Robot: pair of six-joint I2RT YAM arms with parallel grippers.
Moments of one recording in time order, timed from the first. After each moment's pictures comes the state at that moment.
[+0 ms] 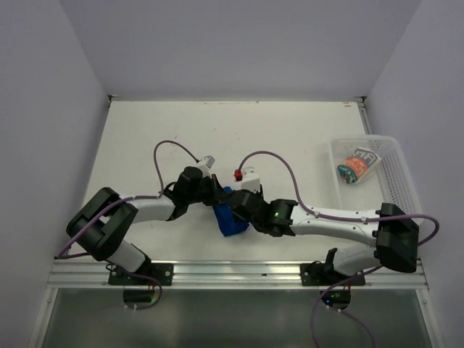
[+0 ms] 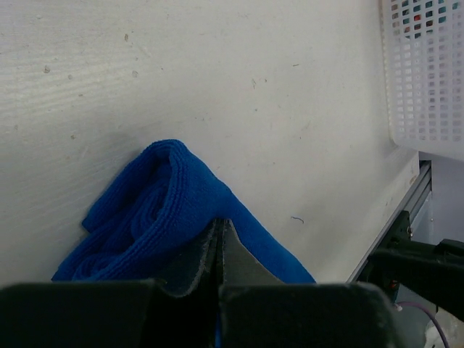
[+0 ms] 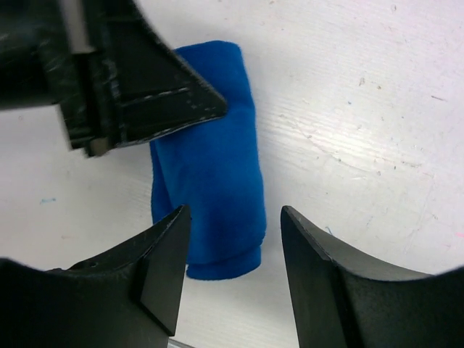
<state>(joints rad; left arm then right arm) -0.62 1.53 0.53 0.42 0.29 -0.77 1.23 1.41 0.93 -0.43 0.63 0.71</state>
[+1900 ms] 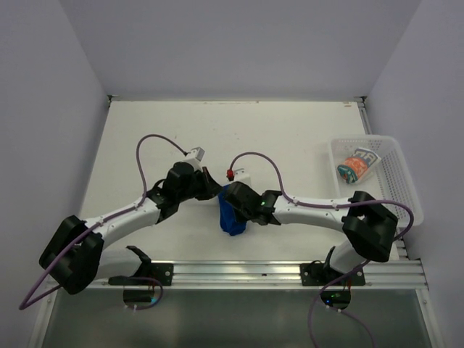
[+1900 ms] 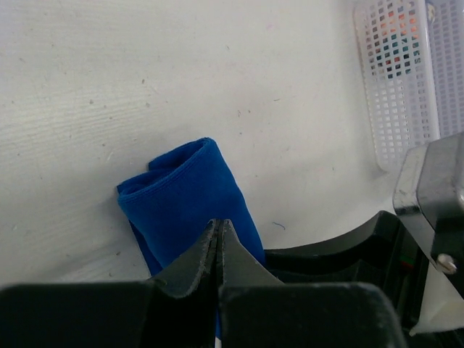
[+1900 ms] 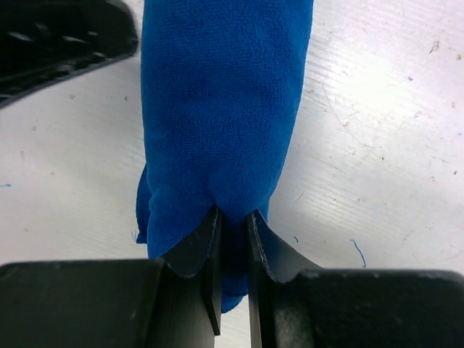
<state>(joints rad) -0.62 1.23 0.57 0.14 0.15 -0.74 1.08 1.56 0.93 -0.37 0.34 0.66</state>
